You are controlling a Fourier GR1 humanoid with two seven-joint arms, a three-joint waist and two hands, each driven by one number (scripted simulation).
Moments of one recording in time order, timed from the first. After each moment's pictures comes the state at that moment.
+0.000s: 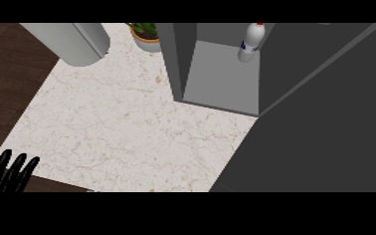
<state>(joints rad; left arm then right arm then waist) 0.43 0.95 -0.40 -1.76 0.90 -0.22 -0.92 0.23 -0.46 0.68 -2.43 -0.09 0.29 0.10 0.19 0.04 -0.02</state>
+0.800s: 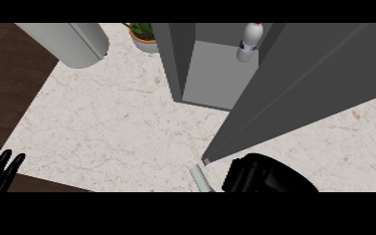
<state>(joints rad) 0.45 0.98 -0.34 -1.73 0.95 -0.25 -0.90 -0.07 -0.23 0.49 -2.05 -0.42 0.27 0.28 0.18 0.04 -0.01</state>
